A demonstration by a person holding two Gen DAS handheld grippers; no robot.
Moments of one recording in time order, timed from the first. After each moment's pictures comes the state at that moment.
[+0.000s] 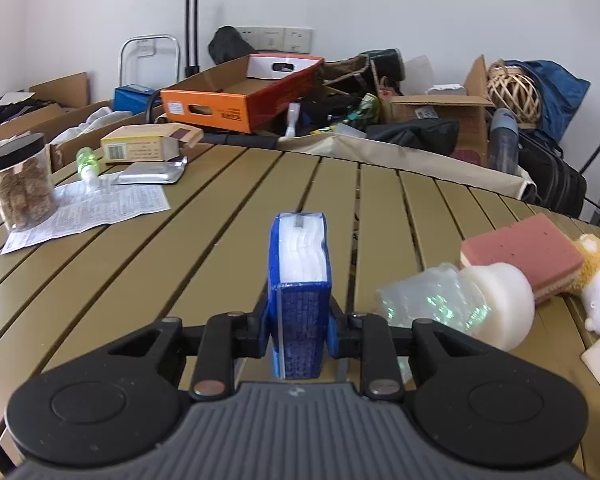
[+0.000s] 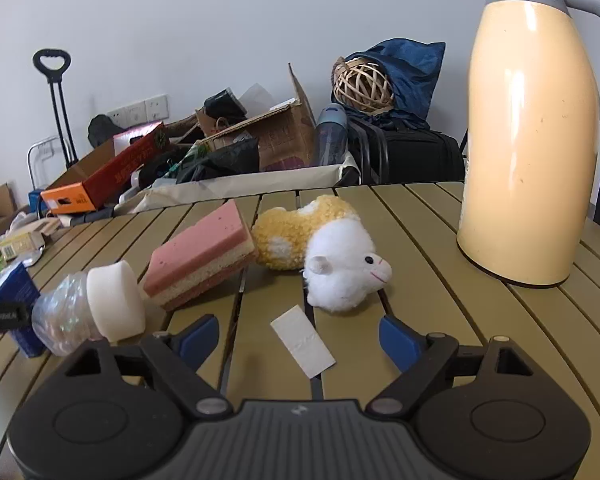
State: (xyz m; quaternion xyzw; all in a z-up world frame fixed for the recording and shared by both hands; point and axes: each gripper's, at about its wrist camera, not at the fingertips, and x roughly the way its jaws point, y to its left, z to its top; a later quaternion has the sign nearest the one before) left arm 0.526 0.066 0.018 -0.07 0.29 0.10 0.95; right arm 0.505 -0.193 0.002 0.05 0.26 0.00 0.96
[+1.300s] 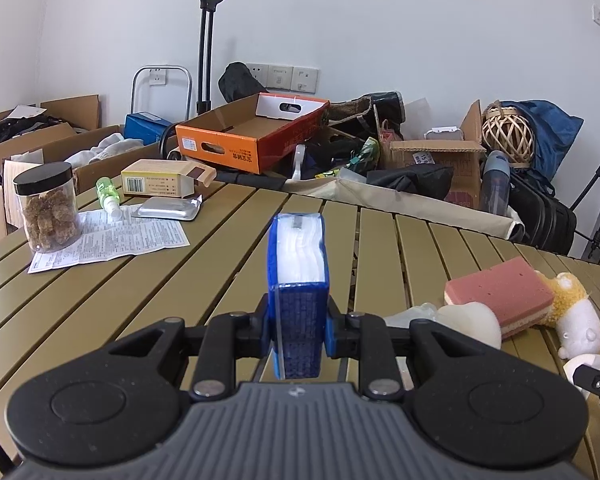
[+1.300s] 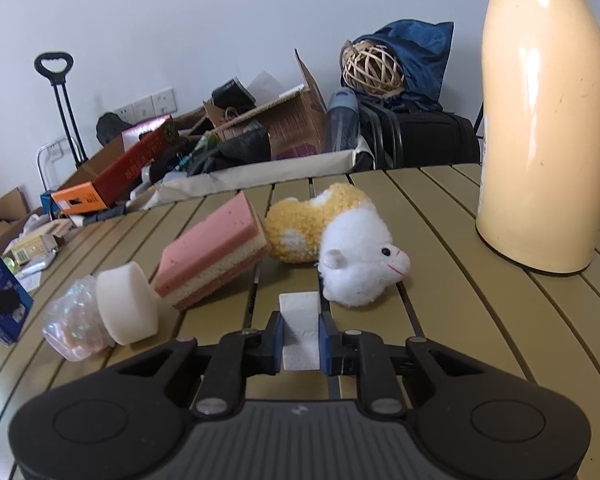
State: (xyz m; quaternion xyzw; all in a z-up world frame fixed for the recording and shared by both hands) left arm 0.494 0.068 0.051 -0.08 0.24 0.10 0.96; right arm 0.512 -0.194 0.005 0.08 0.28 0.03 0.96
